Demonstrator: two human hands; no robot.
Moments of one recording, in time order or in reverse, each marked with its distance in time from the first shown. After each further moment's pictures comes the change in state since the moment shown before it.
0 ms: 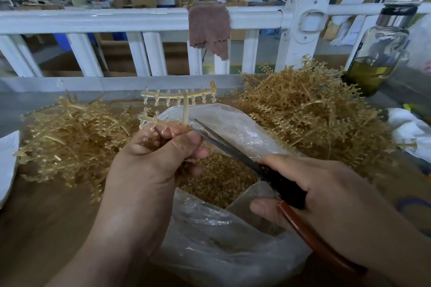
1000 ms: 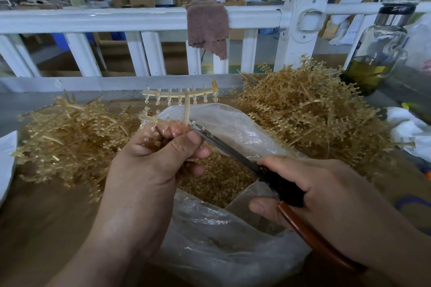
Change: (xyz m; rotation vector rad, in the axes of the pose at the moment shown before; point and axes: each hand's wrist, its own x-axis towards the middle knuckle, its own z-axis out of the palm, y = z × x) left_hand -0.002 -0.001 0.001 -0.011 -0.037 0.008; right_hand -0.001 0.003 0.002 0.011 0.061 -0.055
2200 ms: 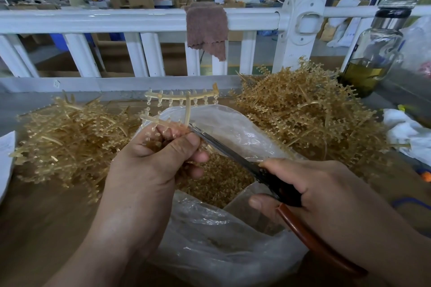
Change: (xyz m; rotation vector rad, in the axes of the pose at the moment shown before) left_hand 0.000 0.002 0.000 0.052 -0.008 -0.032; right_hand 0.002 0.002 0.002 0.003 0.028 -0.019
